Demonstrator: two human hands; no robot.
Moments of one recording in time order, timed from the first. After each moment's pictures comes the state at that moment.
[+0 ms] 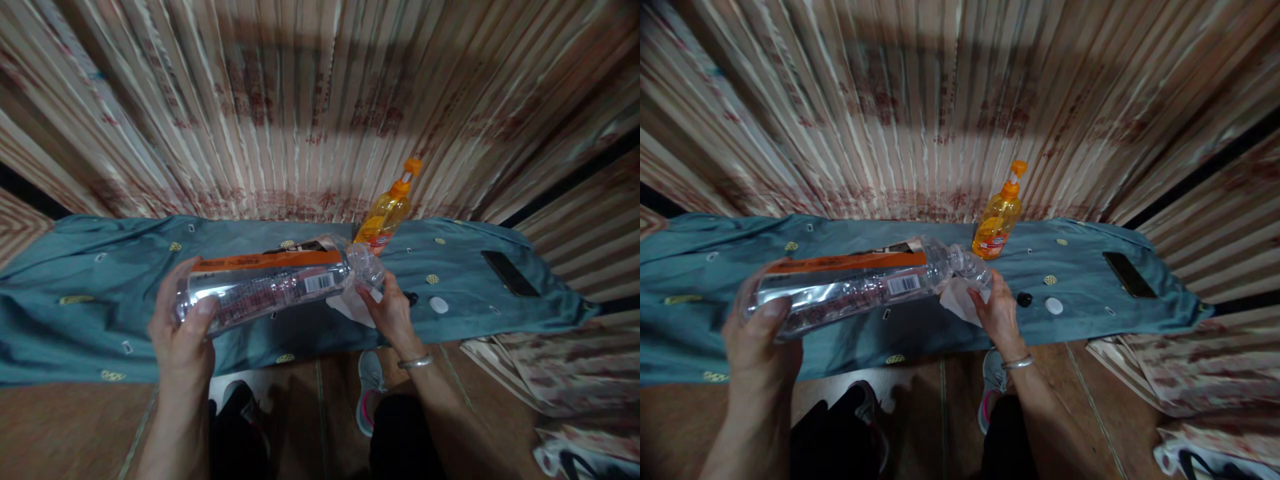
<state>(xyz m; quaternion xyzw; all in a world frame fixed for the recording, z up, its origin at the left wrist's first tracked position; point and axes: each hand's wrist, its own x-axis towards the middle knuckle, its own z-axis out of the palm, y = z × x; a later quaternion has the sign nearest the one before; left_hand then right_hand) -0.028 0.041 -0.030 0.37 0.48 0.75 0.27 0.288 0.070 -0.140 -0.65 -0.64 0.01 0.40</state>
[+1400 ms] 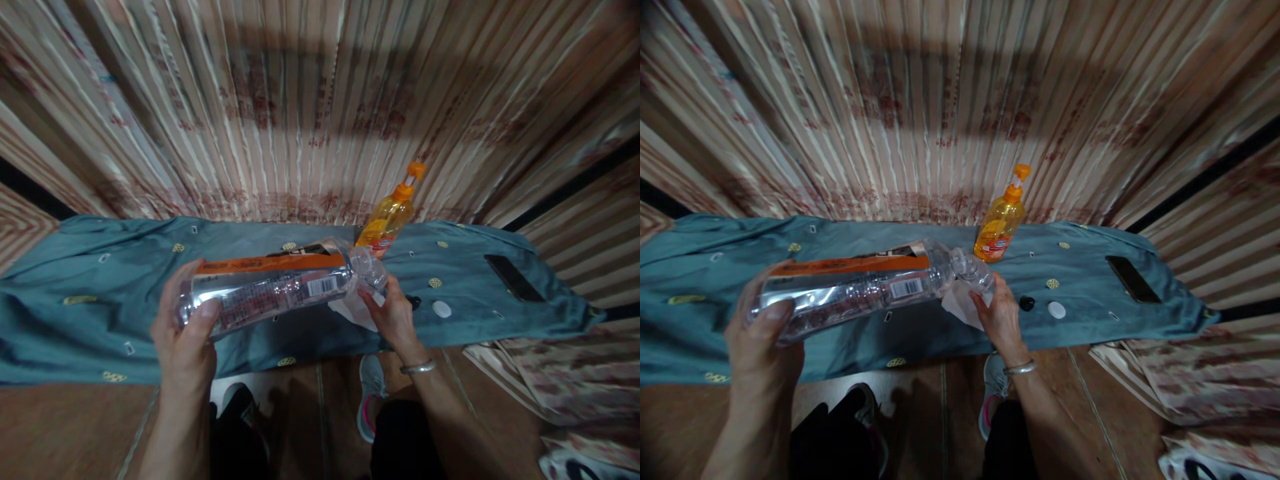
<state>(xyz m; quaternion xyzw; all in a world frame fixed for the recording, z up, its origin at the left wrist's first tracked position) -0.029 0.039 -0.030 0.38 0.51 0.73 0.25 0.288 0.069 -0.141 -0.66 -0.63 0.02 0.40</state>
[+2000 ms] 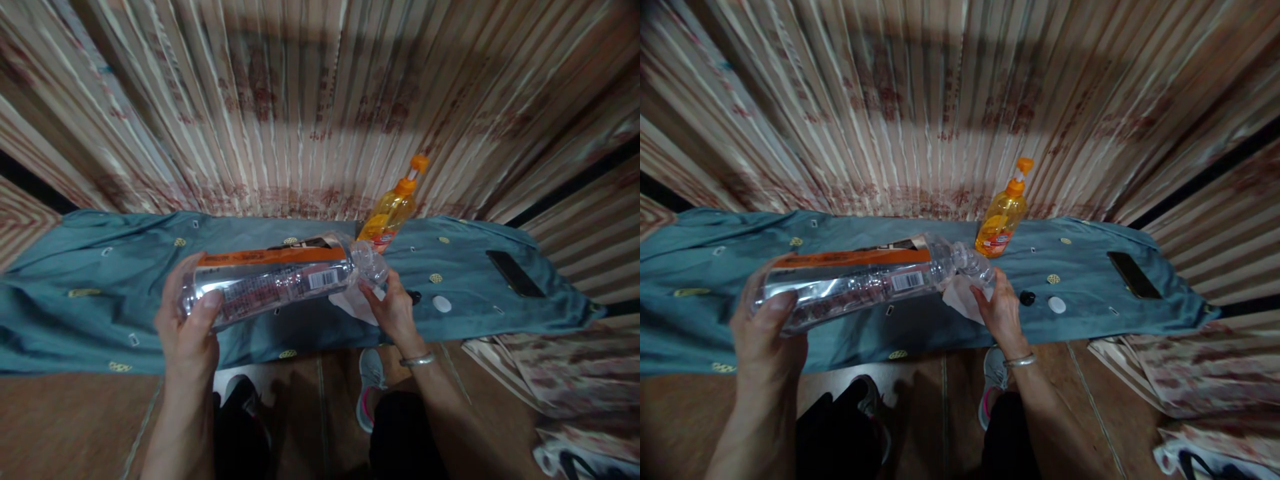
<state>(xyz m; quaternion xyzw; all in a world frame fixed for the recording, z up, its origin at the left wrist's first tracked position) -0.030 0.041 -0.034 0.40 0.50 0.73 0.24 0.289 0.069 -0.140 -0.66 -0.64 0.01 0.39</state>
